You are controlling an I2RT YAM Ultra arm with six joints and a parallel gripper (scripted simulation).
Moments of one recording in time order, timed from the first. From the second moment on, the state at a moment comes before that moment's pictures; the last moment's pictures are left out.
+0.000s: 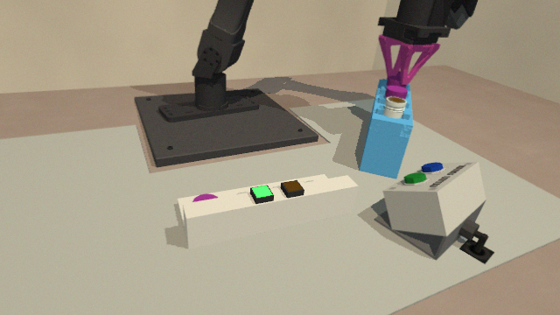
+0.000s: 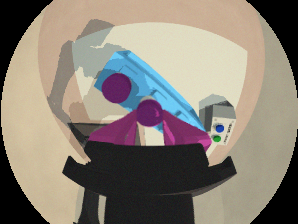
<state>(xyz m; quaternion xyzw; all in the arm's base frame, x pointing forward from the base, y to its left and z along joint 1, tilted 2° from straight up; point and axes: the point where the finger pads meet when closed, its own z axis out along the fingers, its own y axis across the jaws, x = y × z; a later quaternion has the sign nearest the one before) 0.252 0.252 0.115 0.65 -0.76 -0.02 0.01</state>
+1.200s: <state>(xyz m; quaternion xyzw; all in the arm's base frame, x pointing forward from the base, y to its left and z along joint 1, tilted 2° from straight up) 0.252 0.252 0.110 0.56 -0.83 -0.01 0.01</state>
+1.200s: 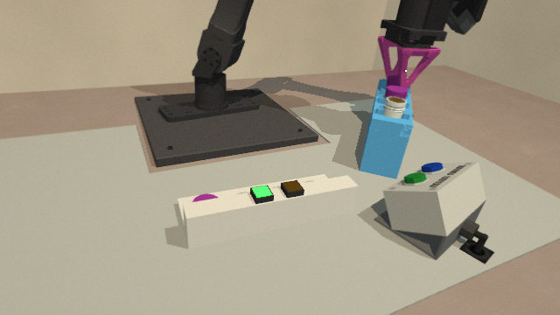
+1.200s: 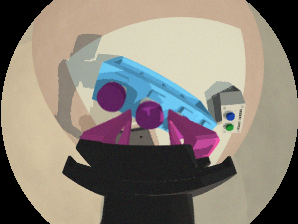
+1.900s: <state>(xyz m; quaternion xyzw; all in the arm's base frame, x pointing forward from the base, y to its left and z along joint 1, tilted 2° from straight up) 0.252 0.252 0.108 0.55 -0.84 -0.01 0.01</state>
